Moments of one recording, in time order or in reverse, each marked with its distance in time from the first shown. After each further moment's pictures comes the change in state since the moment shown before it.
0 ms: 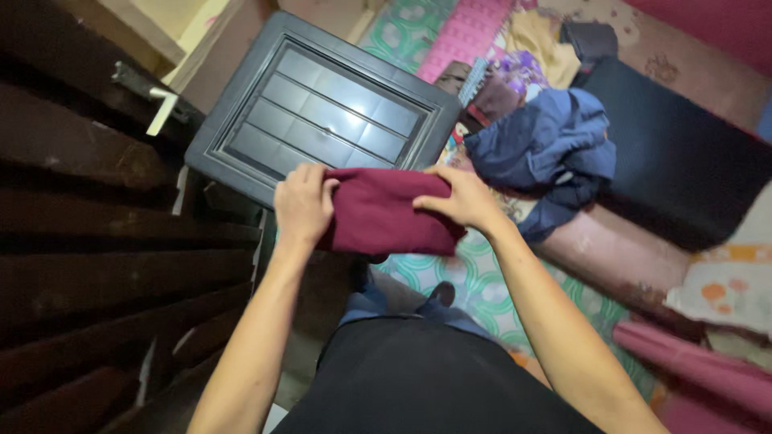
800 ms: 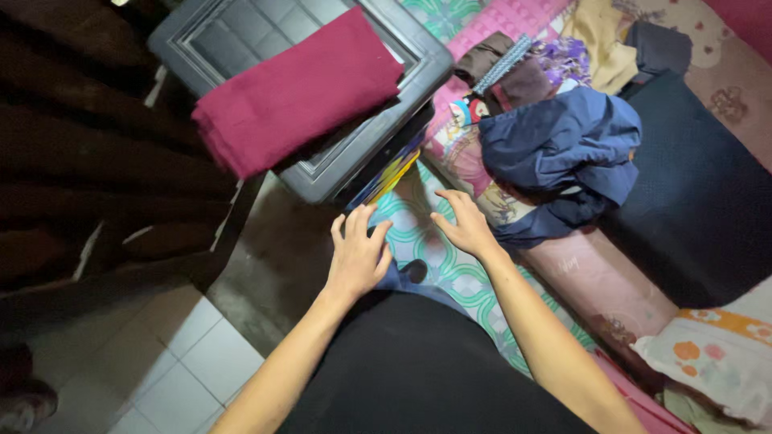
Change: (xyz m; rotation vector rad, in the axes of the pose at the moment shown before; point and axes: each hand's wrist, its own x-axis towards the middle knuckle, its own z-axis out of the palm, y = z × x) left_hand -0.154 0.203 0.087 -0.050 -0.146 -0.101; right_hand -0.092 0.209 0.031 -0.020 -0.114 -0.080
